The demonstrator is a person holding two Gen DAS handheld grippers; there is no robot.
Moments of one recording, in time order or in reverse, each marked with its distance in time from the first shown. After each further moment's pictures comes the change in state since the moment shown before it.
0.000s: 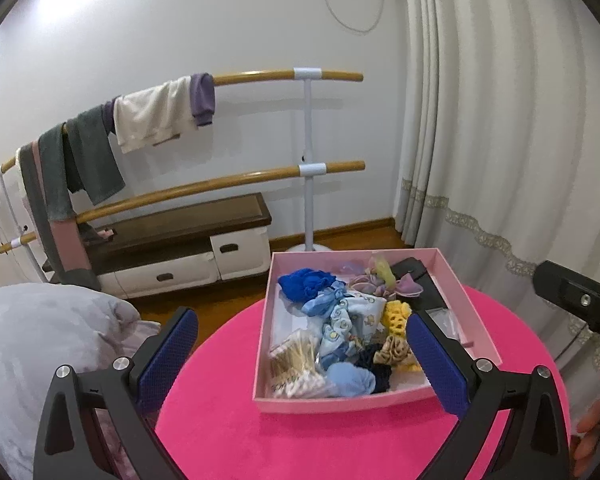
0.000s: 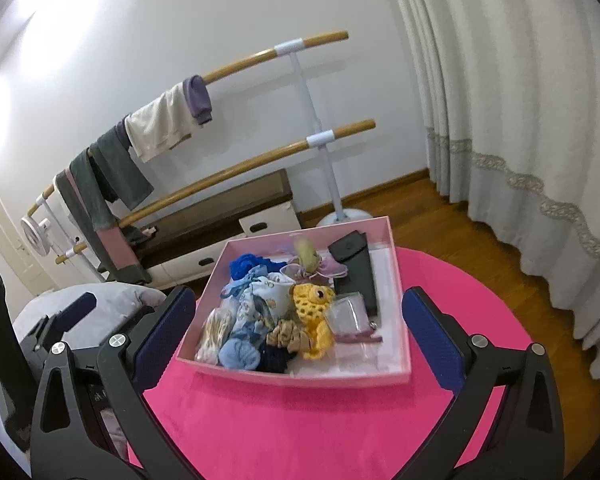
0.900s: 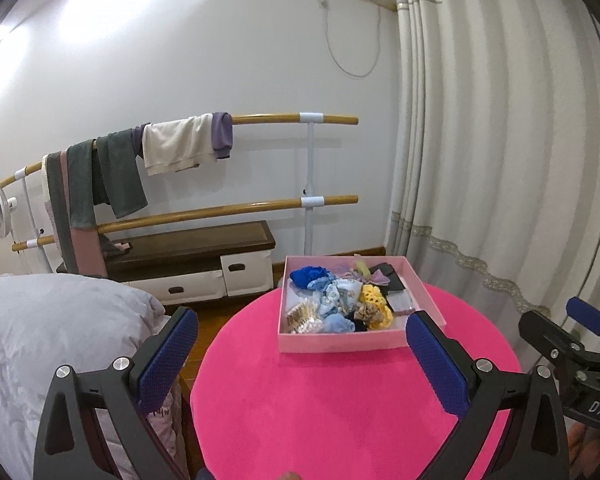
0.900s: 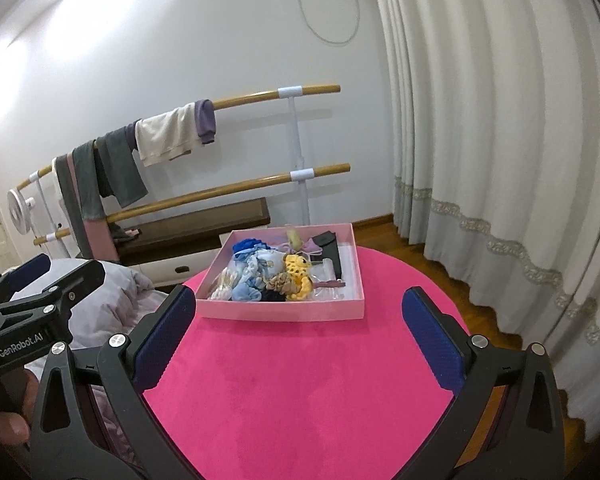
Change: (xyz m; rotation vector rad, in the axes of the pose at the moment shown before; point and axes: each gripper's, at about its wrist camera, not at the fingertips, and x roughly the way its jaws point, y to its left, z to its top) left arm -0.231 0.022 -0.092 -0.037 -0.120 -0.010; right arm -0.154 0.061 -0.091 -0.135 -0.155 -0.144
